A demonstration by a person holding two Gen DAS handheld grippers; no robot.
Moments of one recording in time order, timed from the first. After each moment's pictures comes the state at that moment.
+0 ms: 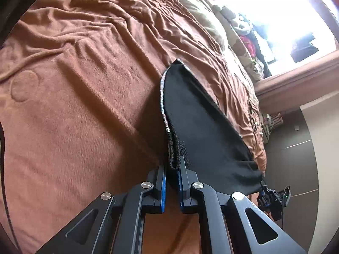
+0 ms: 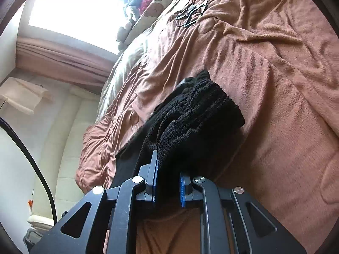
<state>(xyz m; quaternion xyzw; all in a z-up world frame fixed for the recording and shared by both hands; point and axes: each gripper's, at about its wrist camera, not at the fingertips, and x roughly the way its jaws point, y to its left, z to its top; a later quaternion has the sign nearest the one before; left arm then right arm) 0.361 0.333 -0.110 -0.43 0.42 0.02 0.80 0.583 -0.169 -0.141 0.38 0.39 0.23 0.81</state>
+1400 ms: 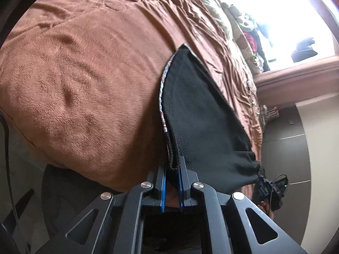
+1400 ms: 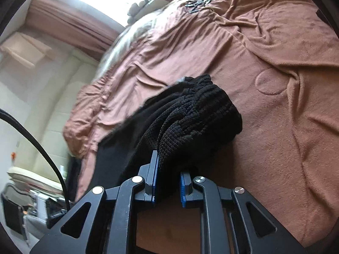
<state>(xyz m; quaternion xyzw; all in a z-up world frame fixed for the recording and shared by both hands) 0.178 0.282 -0.147 -0.47 0.43 0.03 0.77 0.468 -0.210 -0.125 0.26 0.43 0.25 0.83</state>
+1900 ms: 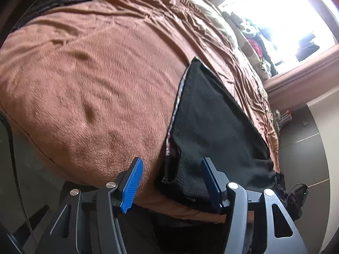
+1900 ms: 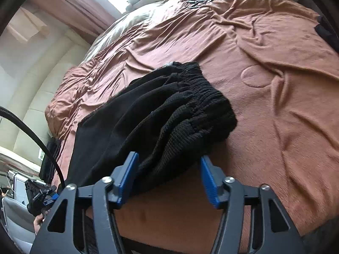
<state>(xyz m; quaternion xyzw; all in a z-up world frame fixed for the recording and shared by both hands) 0.164 0.287 -0.151 -0.42 0.40 0.08 0.81 0.436 -0.200 -0.117 0.18 0.44 0.22 0.85</state>
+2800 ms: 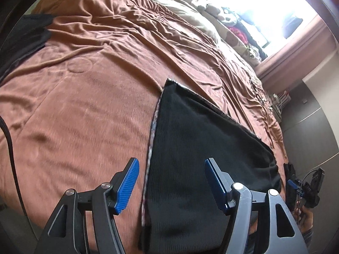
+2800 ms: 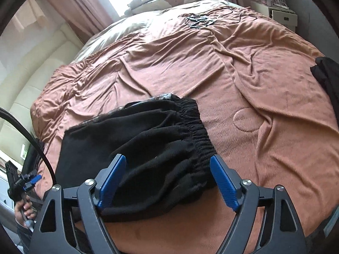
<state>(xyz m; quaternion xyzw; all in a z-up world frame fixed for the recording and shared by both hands) 0.260 0.302 -0.119 -0.32 0.41 0.04 0.85 0.452 -0.187 -0.070 0.10 0.43 0.18 0.88</state>
